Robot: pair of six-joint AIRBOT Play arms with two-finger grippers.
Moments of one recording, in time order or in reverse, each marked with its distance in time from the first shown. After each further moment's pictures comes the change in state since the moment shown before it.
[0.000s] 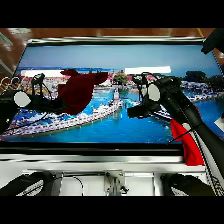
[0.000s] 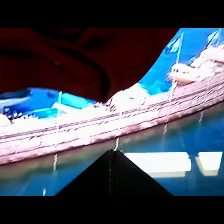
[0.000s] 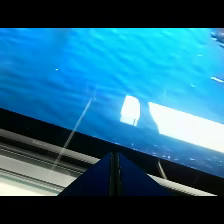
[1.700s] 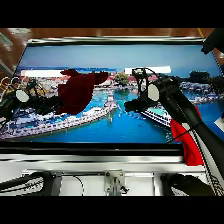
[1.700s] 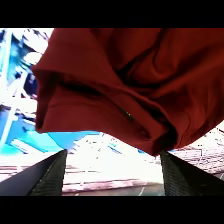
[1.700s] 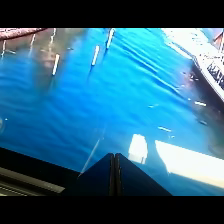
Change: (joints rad) left arm 0.216 -0.243 0.000 -0.135 0.106 0.008; right arm 0.000 -0.008 0.000 -0.004 -0.167 0.024
